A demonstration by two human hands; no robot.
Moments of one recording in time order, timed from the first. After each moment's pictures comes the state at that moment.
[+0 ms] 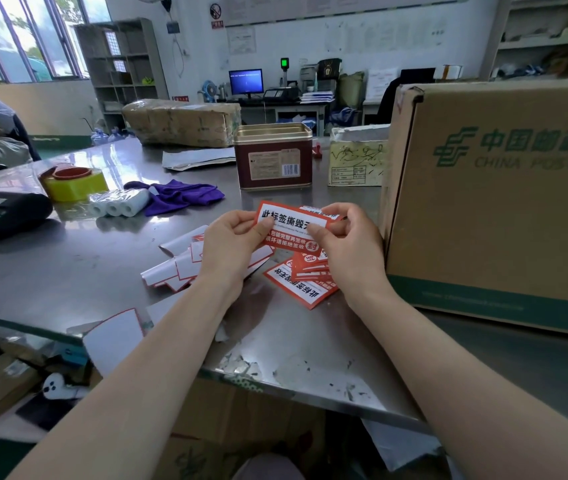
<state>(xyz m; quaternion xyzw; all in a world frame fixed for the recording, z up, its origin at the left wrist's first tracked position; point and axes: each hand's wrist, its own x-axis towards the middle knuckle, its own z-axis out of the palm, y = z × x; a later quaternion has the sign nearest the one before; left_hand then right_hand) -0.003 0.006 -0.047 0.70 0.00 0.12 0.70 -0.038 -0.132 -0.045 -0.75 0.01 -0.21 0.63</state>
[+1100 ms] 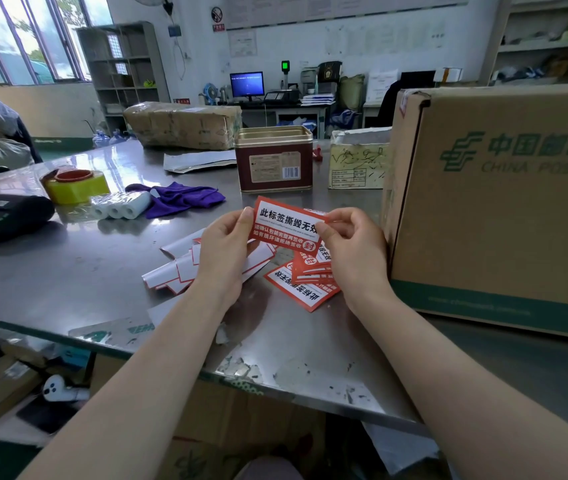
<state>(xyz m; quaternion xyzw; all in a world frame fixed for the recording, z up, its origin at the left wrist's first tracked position) -0.009 0.004 -0.042 0.67 0.02 0.14 0.73 -0.035 -0.134 -0.046 -0.73 0.03 -0.21 0.65</state>
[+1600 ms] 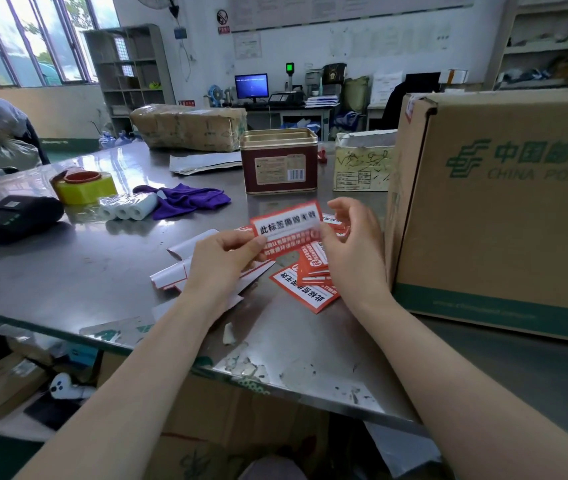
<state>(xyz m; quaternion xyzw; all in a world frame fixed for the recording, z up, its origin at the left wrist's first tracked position) -0.022 0.029 -0.048 0.75 0.00 0.11 0.65 -0.037 -0.130 -0.046 -0.81 -0.02 -0.28 0.51</state>
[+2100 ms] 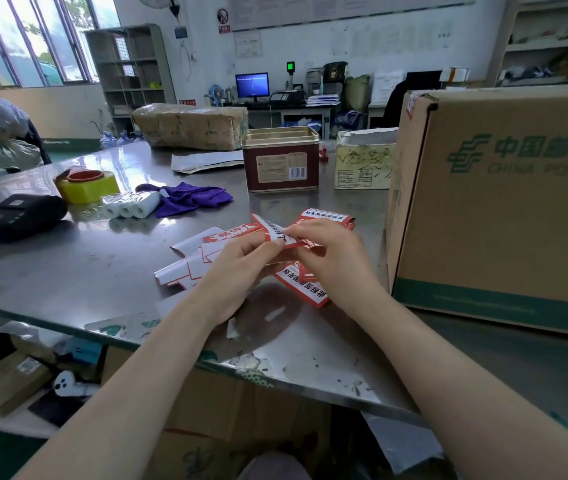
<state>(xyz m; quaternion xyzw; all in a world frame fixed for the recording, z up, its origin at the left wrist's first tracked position) -0.030 0.024 -0.054 0.70 -0.16 -0.01 0.70 -0.039 -0.121 -0.049 -0.87 -0.18 -0.25 0.38</state>
